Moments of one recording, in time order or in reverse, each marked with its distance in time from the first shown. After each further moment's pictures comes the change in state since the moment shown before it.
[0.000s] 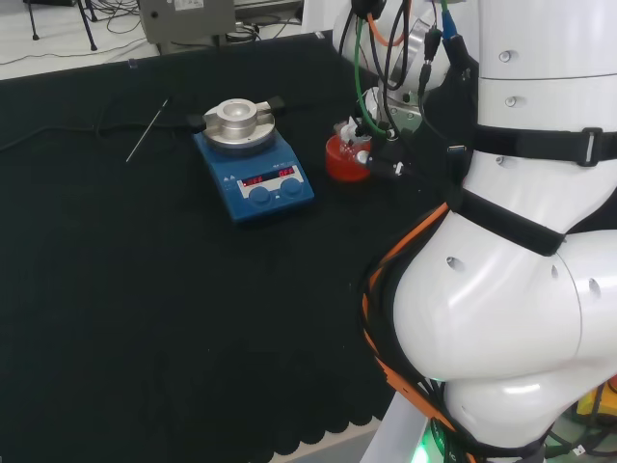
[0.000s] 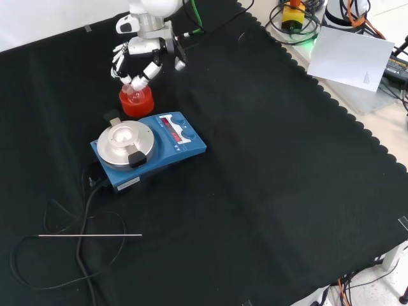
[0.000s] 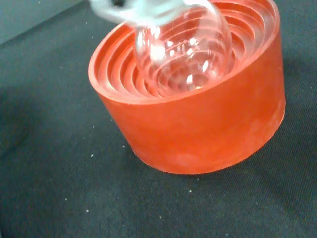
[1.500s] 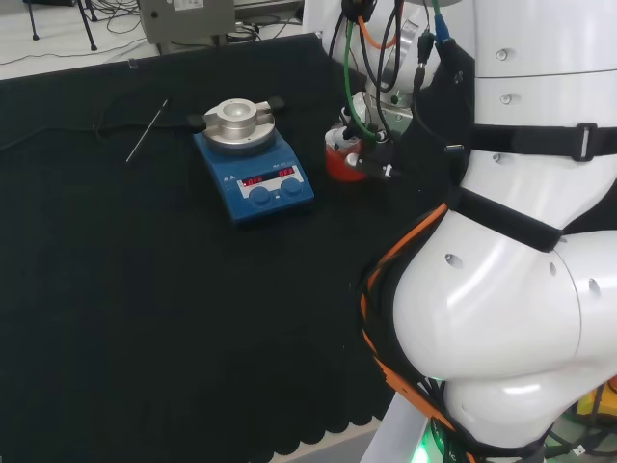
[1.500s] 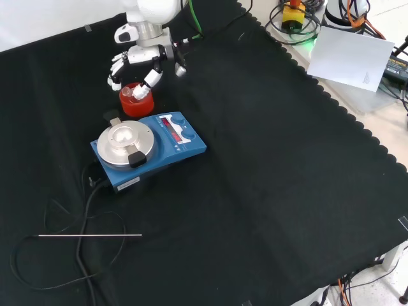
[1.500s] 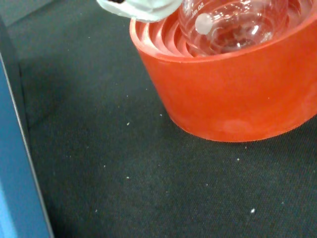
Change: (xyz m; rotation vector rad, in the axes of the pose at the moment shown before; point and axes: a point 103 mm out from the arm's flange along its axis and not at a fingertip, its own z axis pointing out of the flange) arm 0.019 0.001 0.016 0.057 0.012 -0.045
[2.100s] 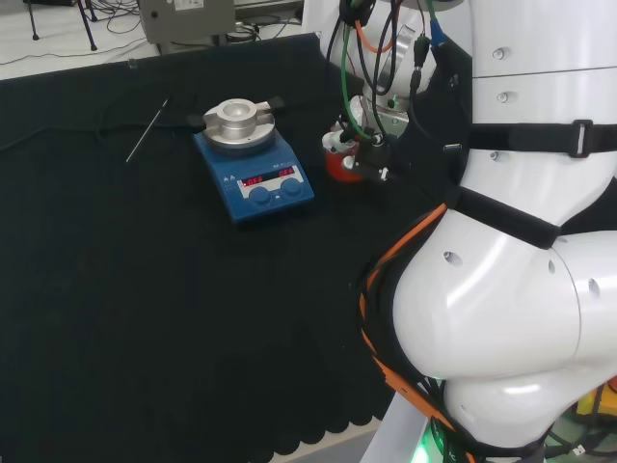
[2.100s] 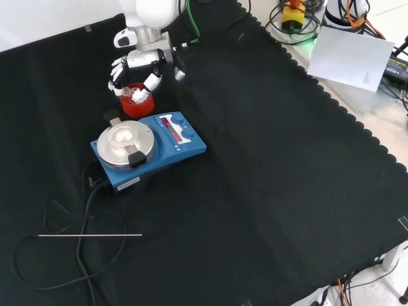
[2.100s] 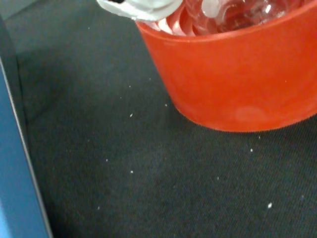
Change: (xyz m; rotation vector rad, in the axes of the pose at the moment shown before) arm 0.002 0.005 0.010 0.002 0.012 0.005
